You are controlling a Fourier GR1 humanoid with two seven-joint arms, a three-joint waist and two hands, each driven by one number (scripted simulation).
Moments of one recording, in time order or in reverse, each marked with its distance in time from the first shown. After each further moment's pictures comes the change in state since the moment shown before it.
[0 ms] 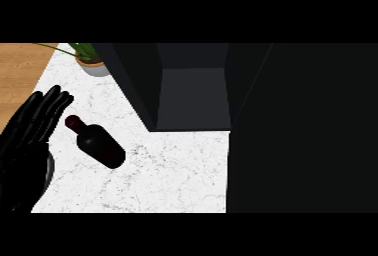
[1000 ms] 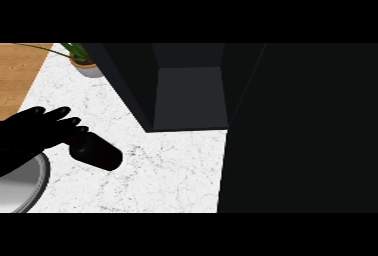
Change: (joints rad) left arm -0.169 0.529 -0.025 0.321 1.114 -0.822 0.186; right arm 0.154 0.072 0.230 -0.274 -0.095 0.015 0.266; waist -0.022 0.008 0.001
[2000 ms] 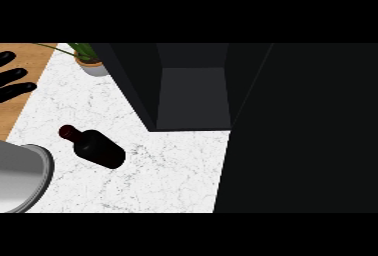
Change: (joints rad) left arm -0.220 0.268 0.012 0.305 0.433 -0.088 0.253; right arm -0.058 0.006 0.250 -0.123 0.114 -0.203 0.261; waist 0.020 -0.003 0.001
